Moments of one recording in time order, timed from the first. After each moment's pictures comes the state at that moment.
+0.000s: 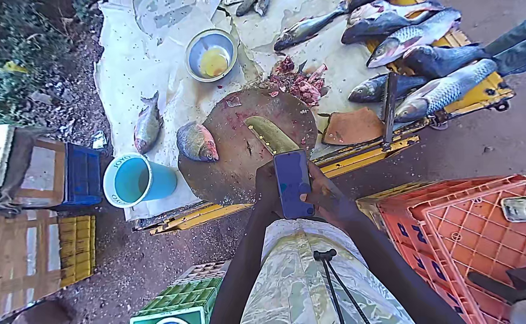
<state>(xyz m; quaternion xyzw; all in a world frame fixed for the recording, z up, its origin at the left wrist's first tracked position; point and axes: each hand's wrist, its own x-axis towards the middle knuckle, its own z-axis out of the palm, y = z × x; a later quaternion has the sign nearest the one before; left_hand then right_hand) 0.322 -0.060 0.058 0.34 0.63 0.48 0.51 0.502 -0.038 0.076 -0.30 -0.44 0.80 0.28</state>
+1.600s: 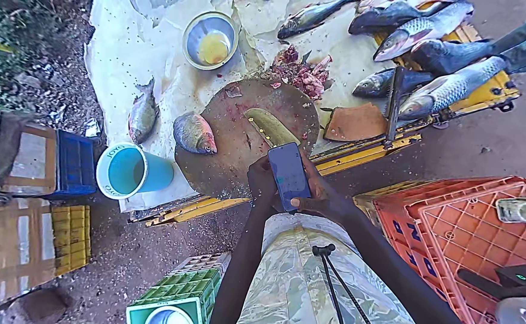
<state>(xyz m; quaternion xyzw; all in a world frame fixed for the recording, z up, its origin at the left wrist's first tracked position) 0.315 -0.054 0.041 0.32 0.76 0.40 0.40 0.500 -0.034 0.058 -0.31 -0.48 0.80 0.21</state>
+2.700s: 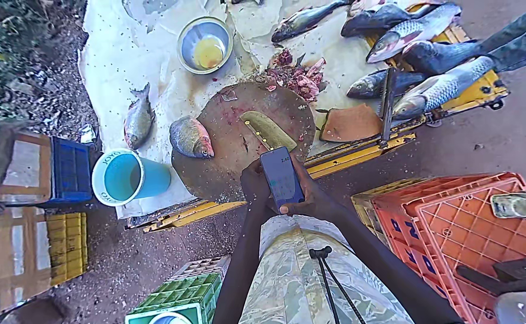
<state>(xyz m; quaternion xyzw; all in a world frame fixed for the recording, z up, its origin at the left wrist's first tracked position) 0.307 -0.060 0.042 0.34 0.79 0.37 0.37 0.487 -0.035 0.044 -0.33 -0.55 0.74 0.20</state>
